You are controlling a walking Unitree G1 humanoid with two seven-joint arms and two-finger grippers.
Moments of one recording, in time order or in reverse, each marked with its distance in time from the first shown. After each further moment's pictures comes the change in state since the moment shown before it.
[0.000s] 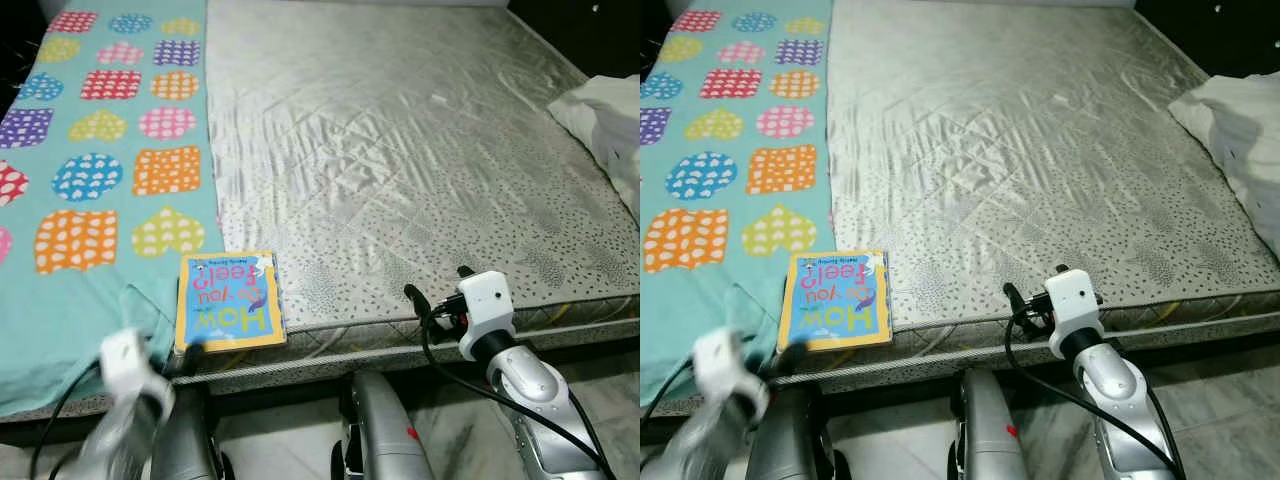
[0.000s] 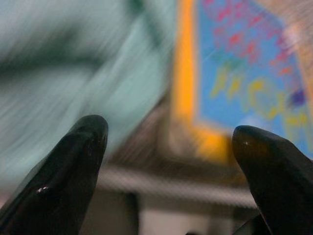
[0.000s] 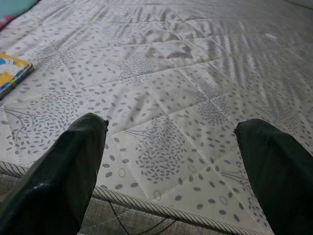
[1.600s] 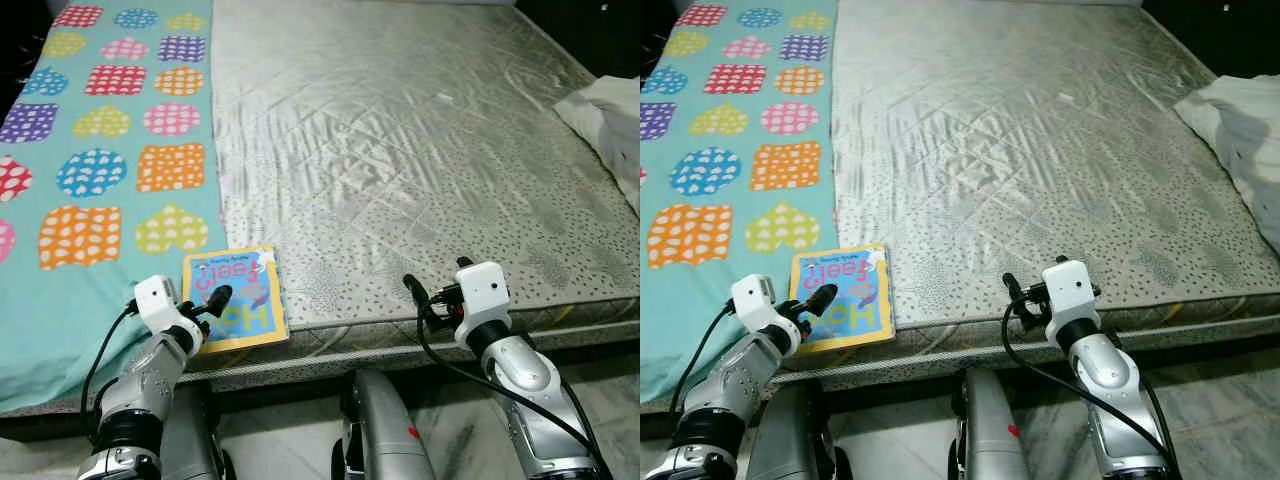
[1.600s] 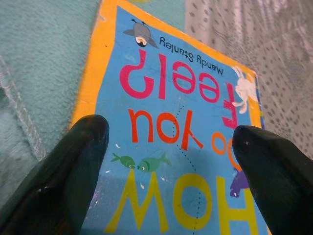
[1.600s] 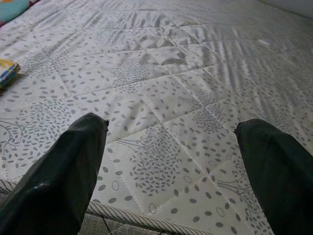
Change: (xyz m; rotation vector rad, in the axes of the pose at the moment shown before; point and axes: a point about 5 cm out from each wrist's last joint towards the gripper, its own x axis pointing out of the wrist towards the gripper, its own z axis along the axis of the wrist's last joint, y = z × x) left arm 0.071 -0.044 0.049 -0.113 -0.063 -0.159; right arm 0.010 -0.001 0.003 -0.008 -0.019 -0.033
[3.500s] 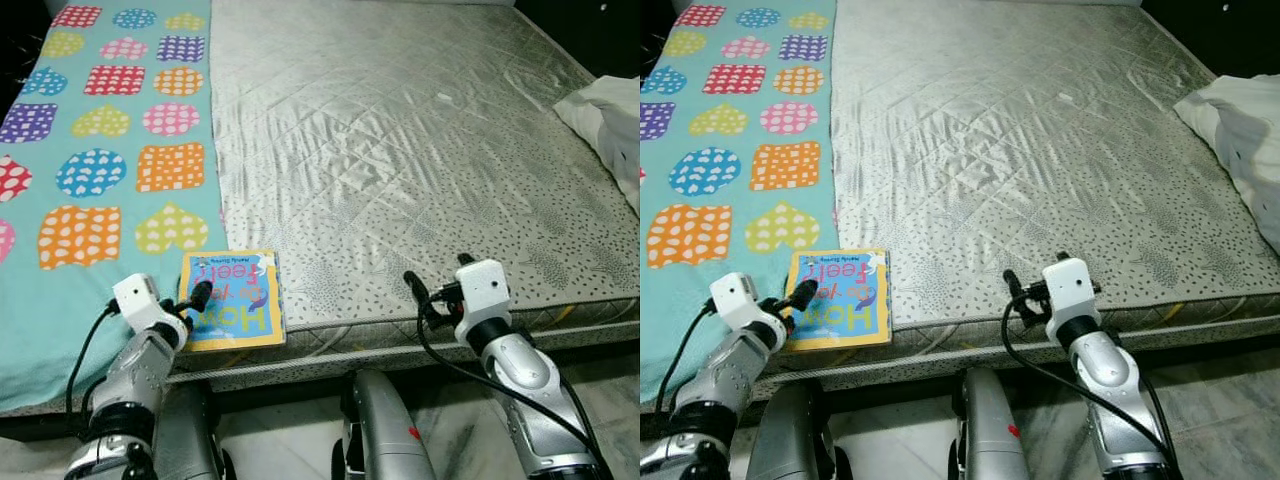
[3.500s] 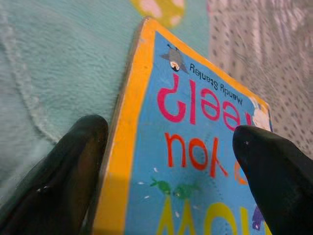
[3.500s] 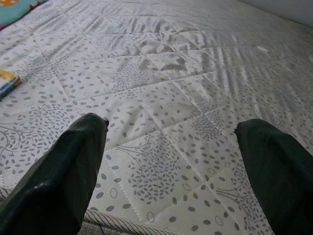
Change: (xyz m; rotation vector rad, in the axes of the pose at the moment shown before) left arm 0.008 0.005 0.010 0.005 -0.013 0.012; right arm 0.002 -0.001 0.002 -0.013 -0.017 -0.008
